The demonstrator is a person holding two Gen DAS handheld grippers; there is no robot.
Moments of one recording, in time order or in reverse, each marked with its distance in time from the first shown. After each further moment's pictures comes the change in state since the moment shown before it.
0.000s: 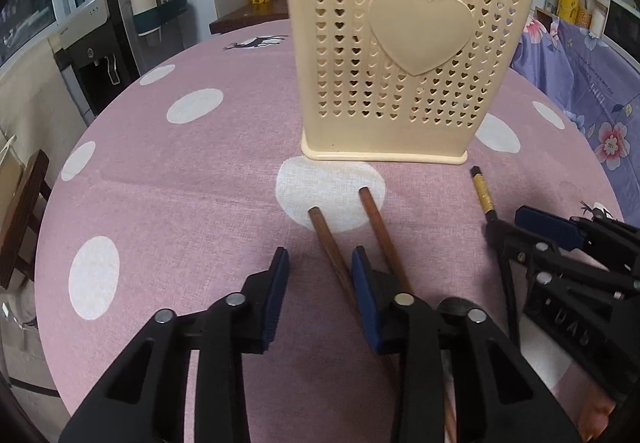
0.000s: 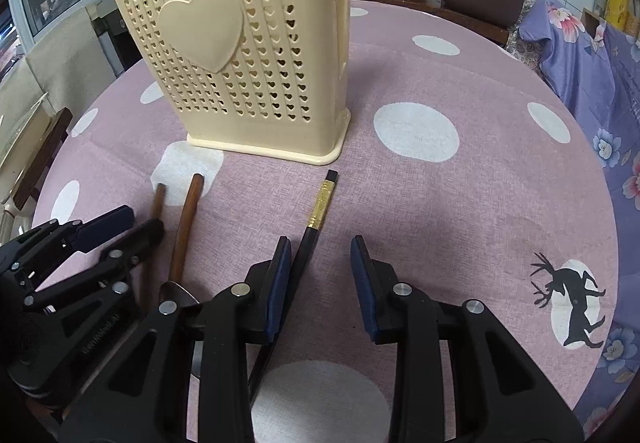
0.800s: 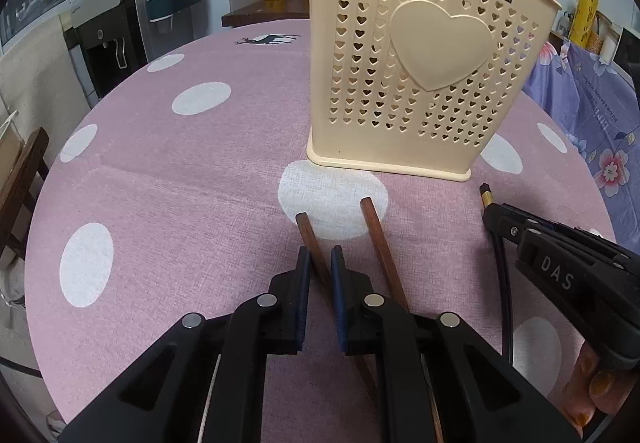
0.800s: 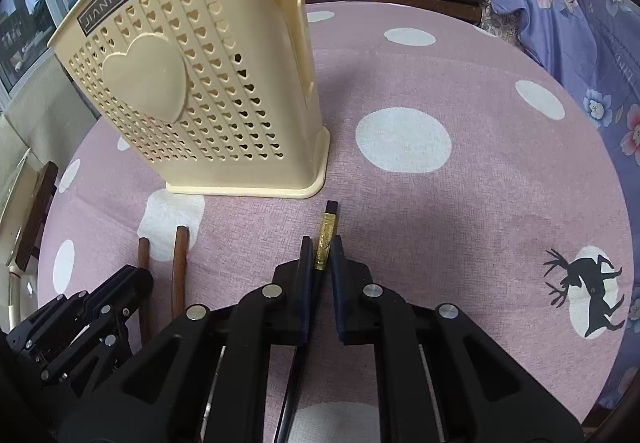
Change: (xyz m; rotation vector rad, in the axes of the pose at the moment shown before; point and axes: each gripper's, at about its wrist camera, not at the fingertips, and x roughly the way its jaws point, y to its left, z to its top) left arm 0.002 0.003 0.005 -0.087 -0.006 -0.023; right arm 0.014 -0.010 0.017 0.166 -0.019 -0.007
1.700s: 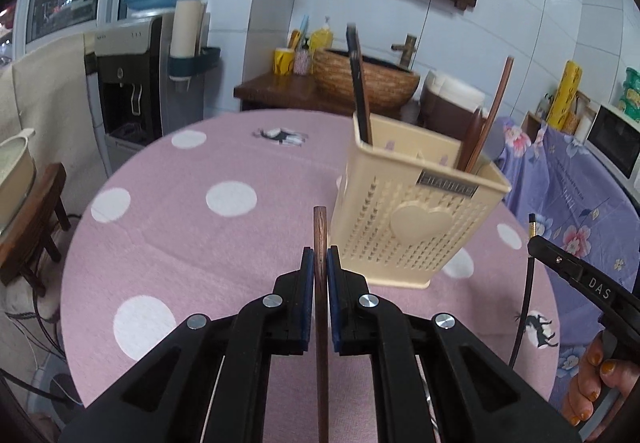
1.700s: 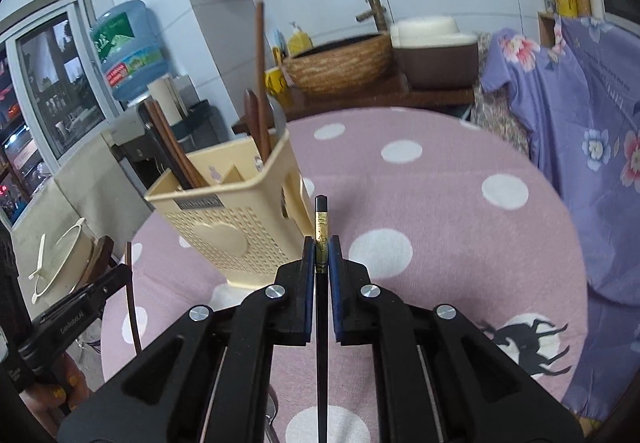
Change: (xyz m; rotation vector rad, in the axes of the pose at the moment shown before) left arm -0.086 0.035 0.046 -0.097 -0.263 -0.094; right arm -0.116 -0.035 0.033 0.043 -0.319 0.153
